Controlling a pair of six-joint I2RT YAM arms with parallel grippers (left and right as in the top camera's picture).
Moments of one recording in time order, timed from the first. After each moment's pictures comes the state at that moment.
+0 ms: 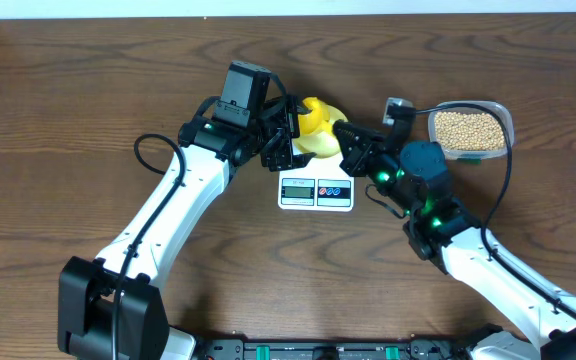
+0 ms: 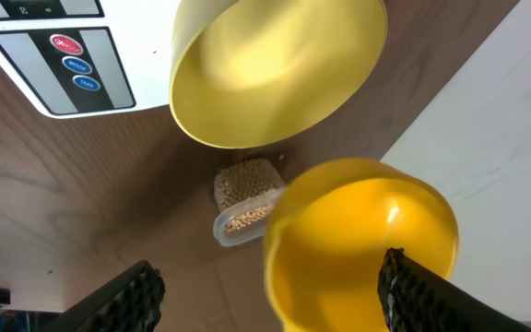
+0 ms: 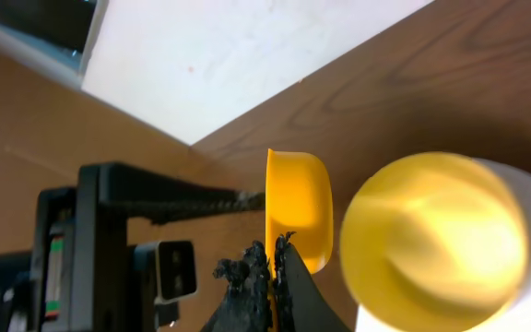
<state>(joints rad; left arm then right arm) -0.37 1.62 1.27 -0.53 0.47 -2.09 0.49 1.37 0.66 0.51 -0.16 0.85</state>
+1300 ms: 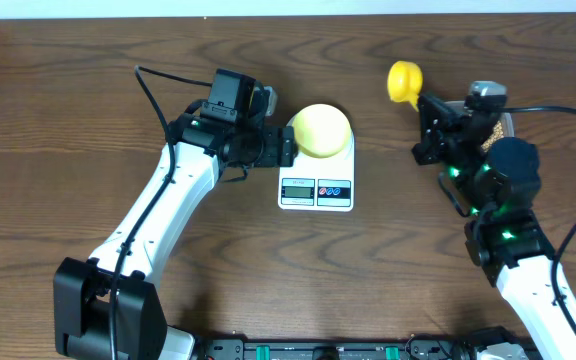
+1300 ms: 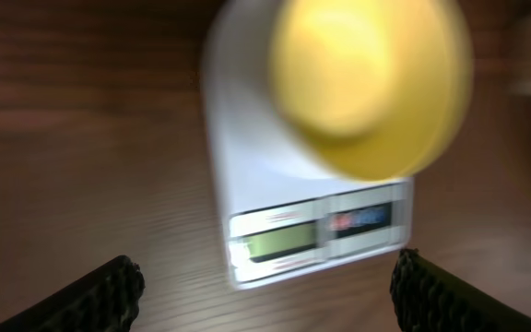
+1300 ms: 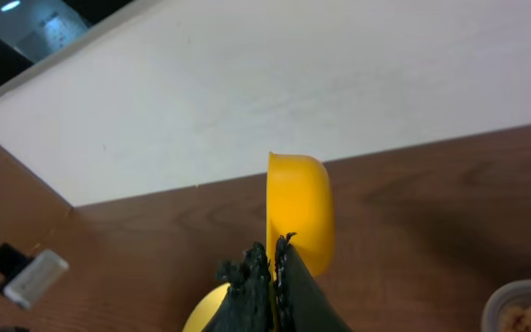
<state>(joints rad) -0.31 1.62 1.27 -0.77 0.25 -0.26 0.20 1.08 0.68 0.28 -0.16 0.40</state>
